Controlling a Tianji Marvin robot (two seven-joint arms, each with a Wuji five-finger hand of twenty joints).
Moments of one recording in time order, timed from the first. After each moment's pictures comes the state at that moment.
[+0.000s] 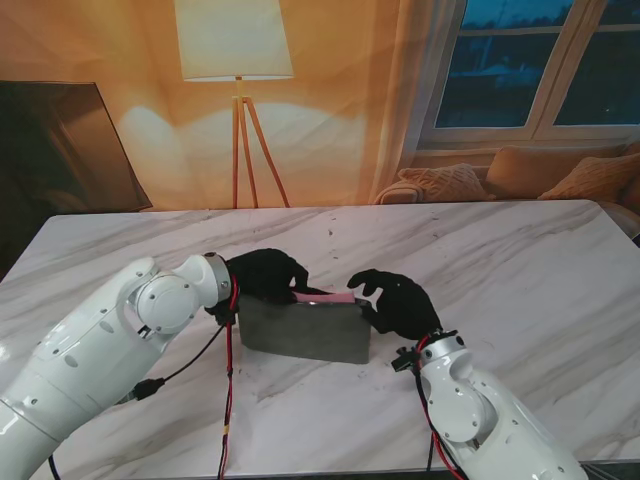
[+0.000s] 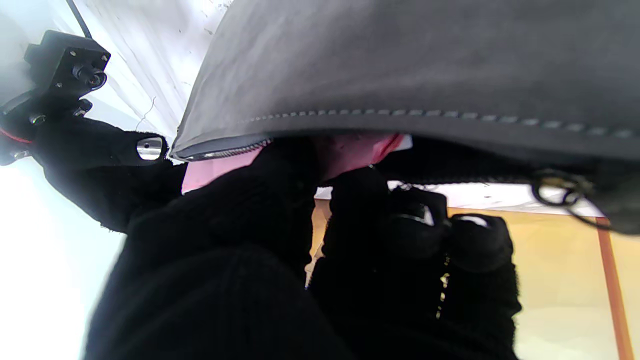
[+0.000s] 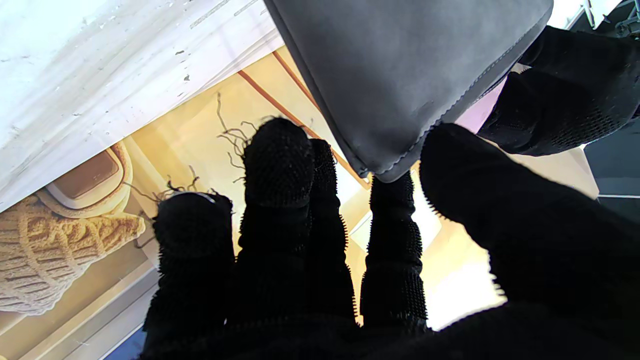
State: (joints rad) left arm 1.03 -1.04 -0.88 -1.43 0.51 -0.25 -0.41; right arm -1.49 -1.18 1.12 -1.44 -0.60 -0.27 -0.40; left_hand 0.93 -0.52 0.81 -0.20 0.81 0.07 0.90 0.46 0.99 0.26 1.10 0.98 0.82 0.32 1.41 1.12 0.39 0.36 1.47 1.16; right_hand 0.48 -0.68 1.18 -0.17 0.53 -0.19 0.63 0.54 0.70 0.02 0.74 0.58 0.97 -0.09 1.12 0.57 0.61 0.01 1.55 0.76
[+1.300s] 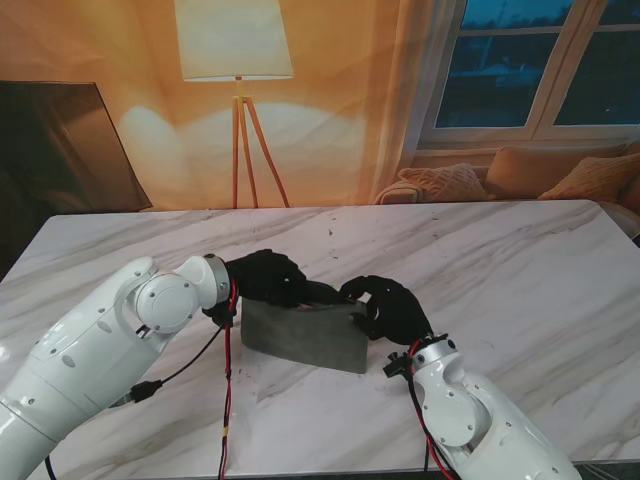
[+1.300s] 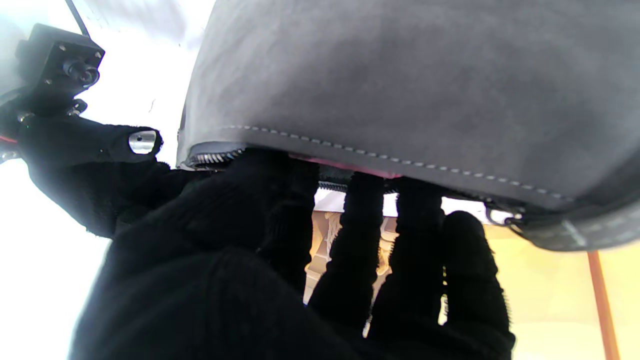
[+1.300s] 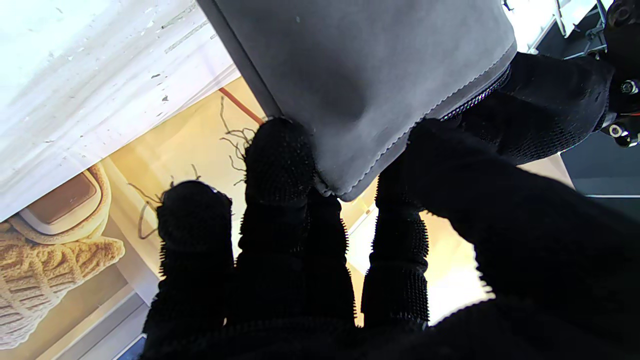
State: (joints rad) left arm 1.04 -1.03 -0.88 -1.44 0.50 -0.23 -0.45; right arm -1.49 -1.18 1.08 -1.43 -0.59 -0.30 -0.39; left_hand 0.84 -0.43 0.74 -0.19 0.81 0.07 0.79 0.36 0.64 0.26 0.55 0.64 0.45 0.35 0.81 0.89 0.01 0.29 1.23 0.88; right_hand 0.54 -0.73 1.20 -0.19 0.57 -0.25 0.74 0.64 0.65 0.00 0.73 0.56 0.92 -0.08 1.09 0.55 0.56 0.01 1.48 0.76
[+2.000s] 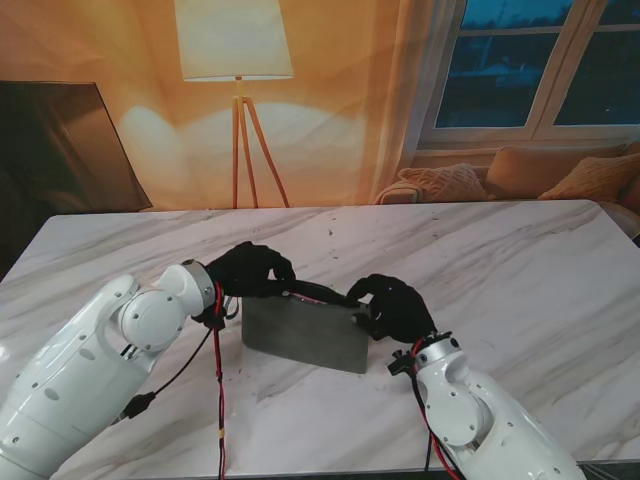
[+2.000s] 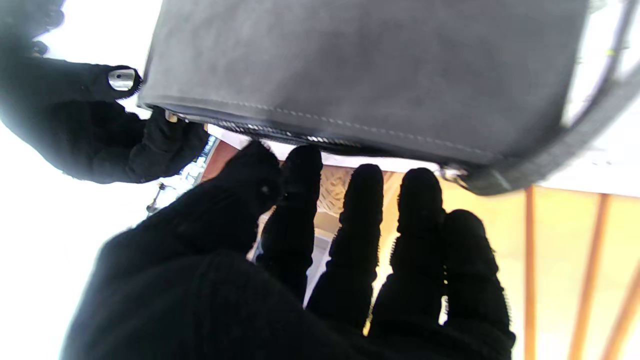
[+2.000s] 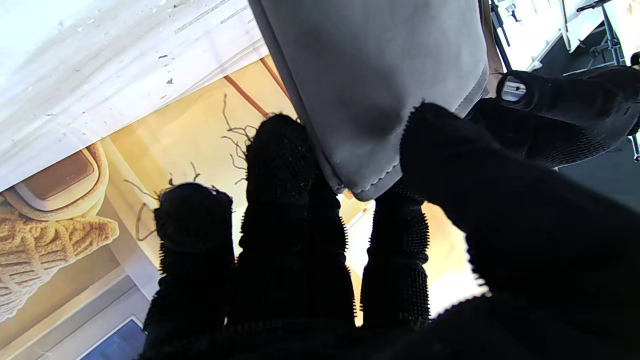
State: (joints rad) left arm 1.21 -1.05 -1.06 -1.57 0.59 -0.17 -0.36; right arm -1.49 -1.17 1.10 -1.43 -0.65 -0.29 -0.41; left_hand 0.79 -0.40 0.73 -0.19 0.75 0.10 0.65 0.39 0.66 0.26 0.56 0.63 0.46 0.35 0.80 0.87 0.02 0.29 1.23 0.88; right_hand 0.60 -0.79 1.18 -0.26 0.69 -0.24 0.96 0.49 0.67 0.02 0.73 0.56 0.93 -0.09 1.07 0.55 0.61 0.01 1.49 0.76
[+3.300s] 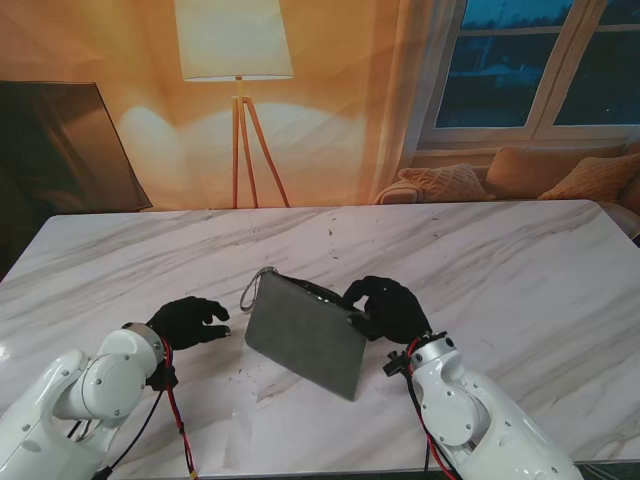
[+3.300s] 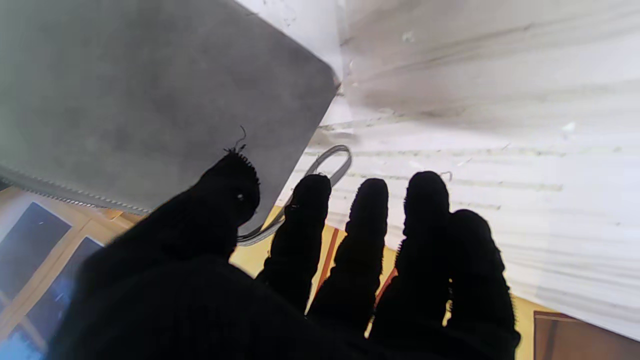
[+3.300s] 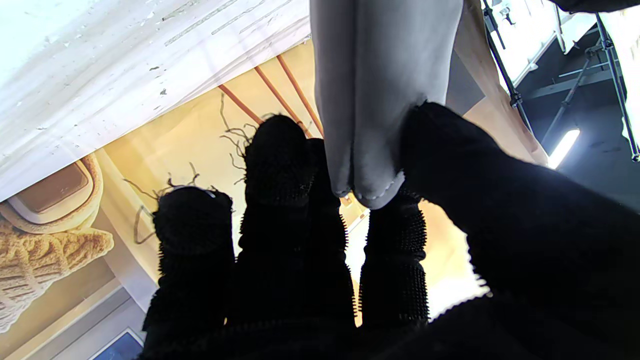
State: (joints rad) left arm 1.61 -1.03 -1.33 -1.77 0.68 0.17 -0.35; right arm -1.49 -1.17 1.08 -1.45 -0.63 -0.28 -0.39; left_hand 0.70 -0.31 0.66 -0.09 0.66 0.18 0.32 0.37 0.56 0.31 0.47 0.62 0.43 0.40 0.80 0.89 0.04 0.34 1.24 0.96; right_hand 0.60 -0.78 1.18 -0.28 0.73 -0.21 0.98 0.47 0.71 0.02 0.74 0.57 0.94 -0.09 1.11 0.52 0.62 0.01 1.51 0.76
